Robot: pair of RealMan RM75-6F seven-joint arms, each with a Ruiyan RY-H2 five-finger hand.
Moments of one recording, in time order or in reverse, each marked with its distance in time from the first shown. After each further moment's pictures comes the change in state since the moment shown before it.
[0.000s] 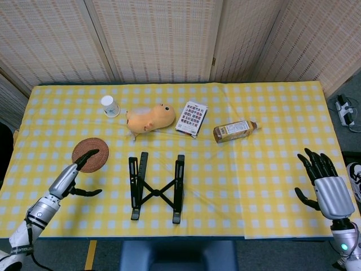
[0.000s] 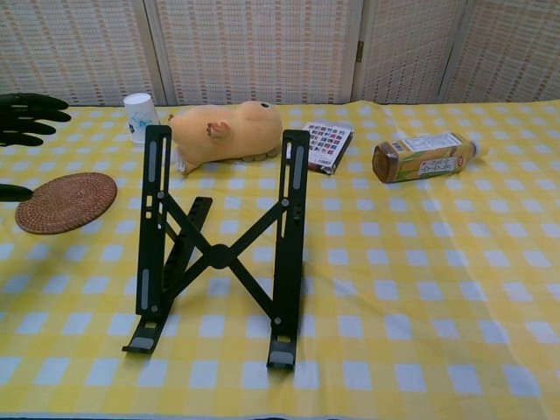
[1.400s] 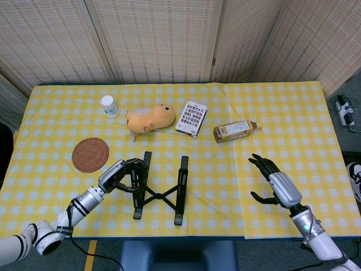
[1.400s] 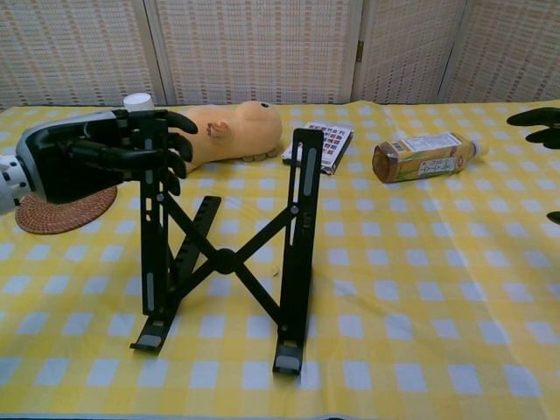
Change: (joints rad) left arm -0.251 -0.263 0.091 0.204 0.131 0.059 -0.714; right arm 0.216 -0.142 -0.032 0.080 -0.050 -0.287 0.470
